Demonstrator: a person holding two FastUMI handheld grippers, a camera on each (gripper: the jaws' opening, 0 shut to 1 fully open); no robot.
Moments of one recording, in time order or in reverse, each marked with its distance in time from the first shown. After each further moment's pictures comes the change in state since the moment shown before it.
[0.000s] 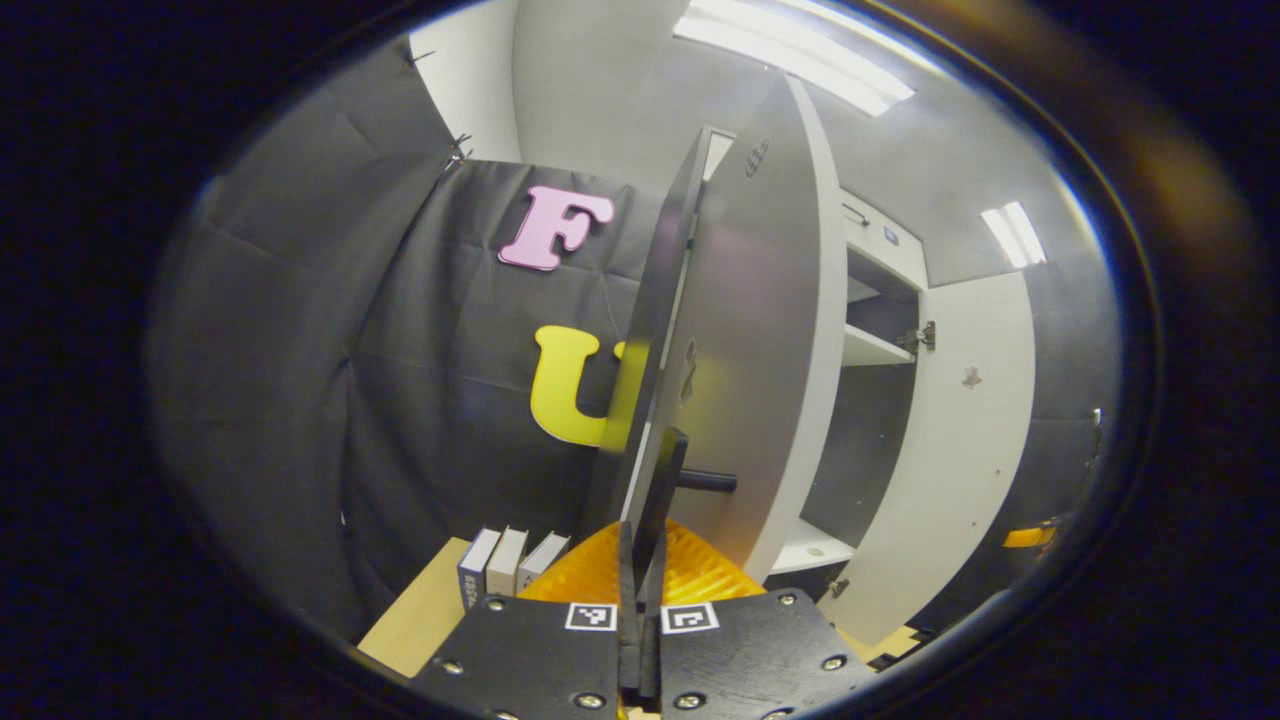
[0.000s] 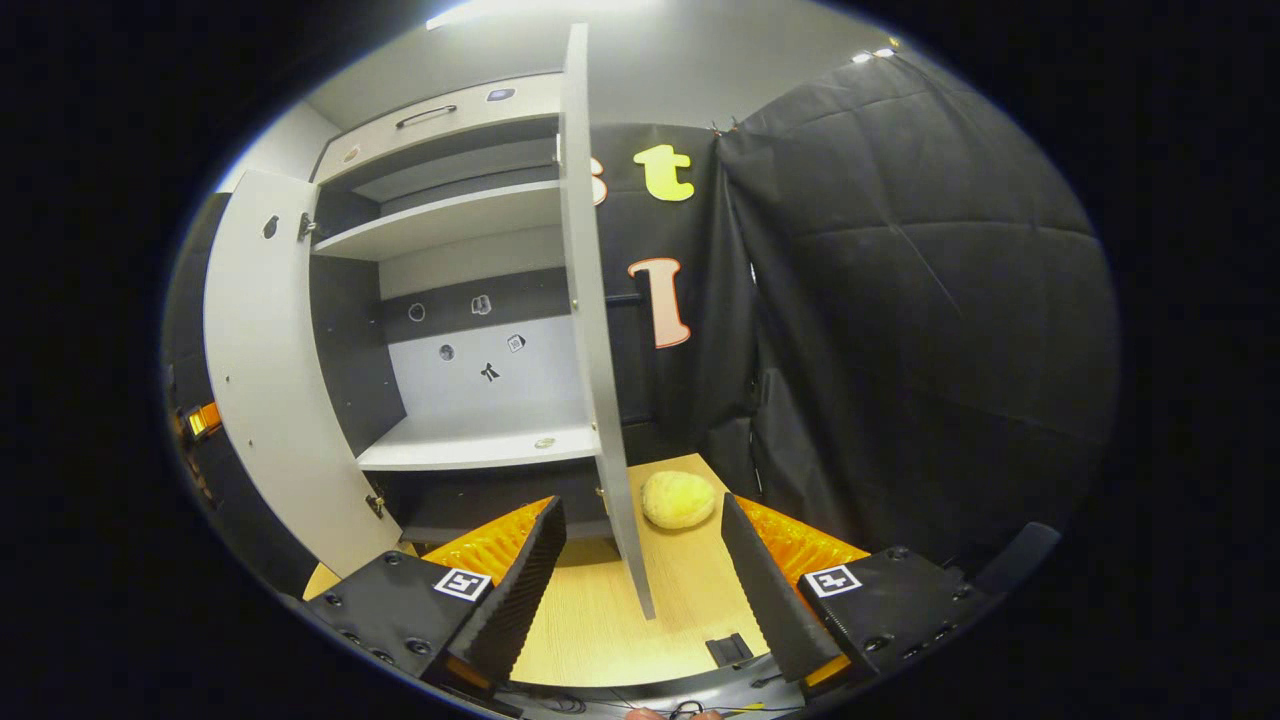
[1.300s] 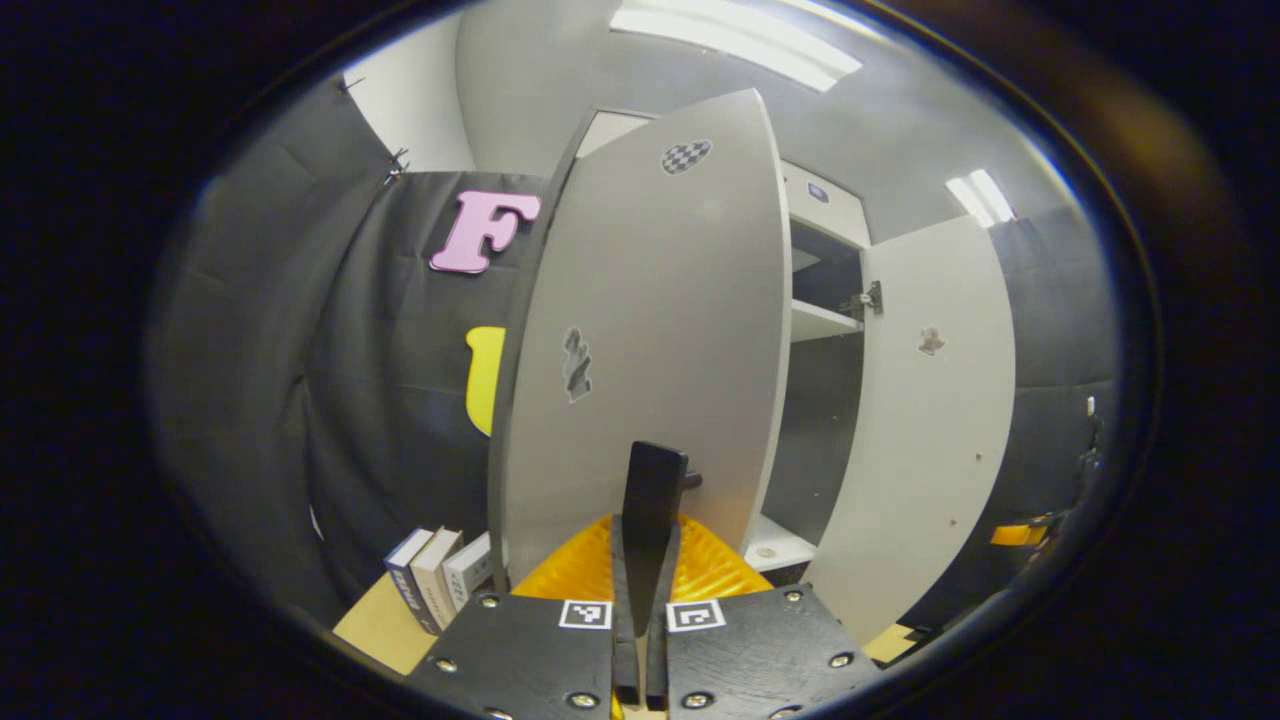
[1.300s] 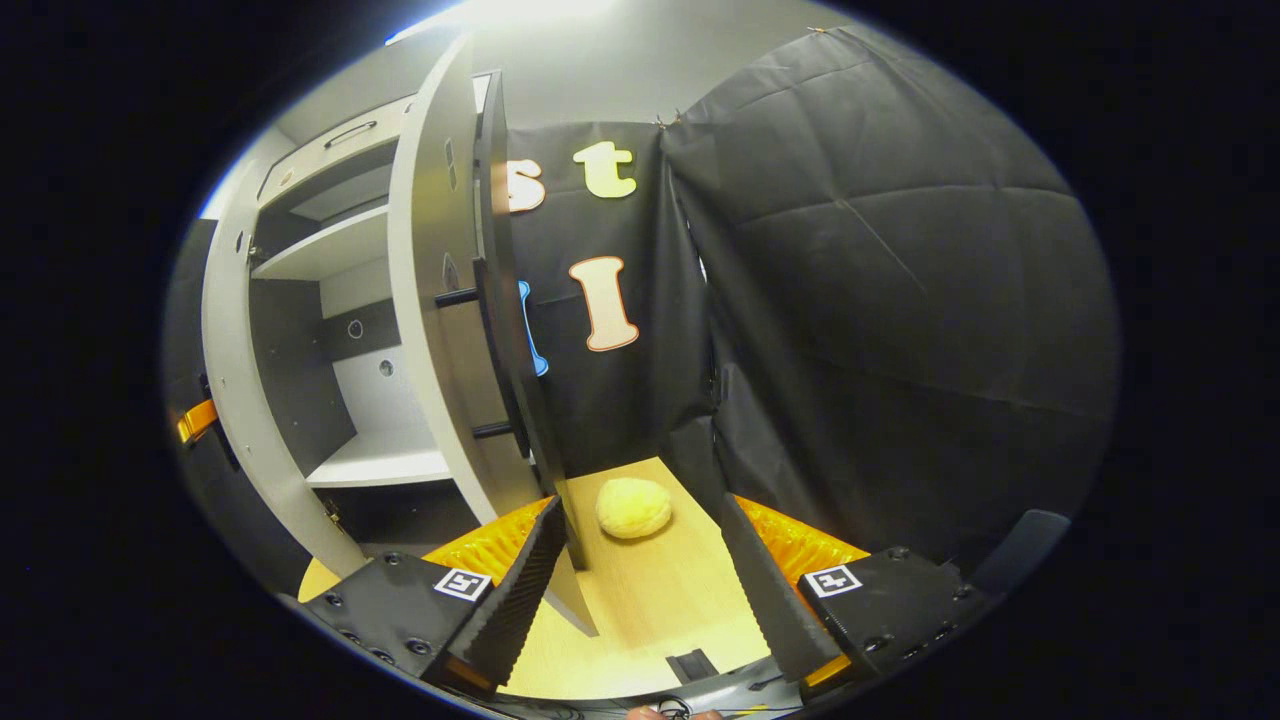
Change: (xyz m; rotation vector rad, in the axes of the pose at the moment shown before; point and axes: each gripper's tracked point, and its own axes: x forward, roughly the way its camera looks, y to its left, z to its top) left arm 0.008 -0.005 -0.009 0.100 0.005 -0.056; right arm 0.035 -0.085 -0.006 0.078 0.000 -0.095
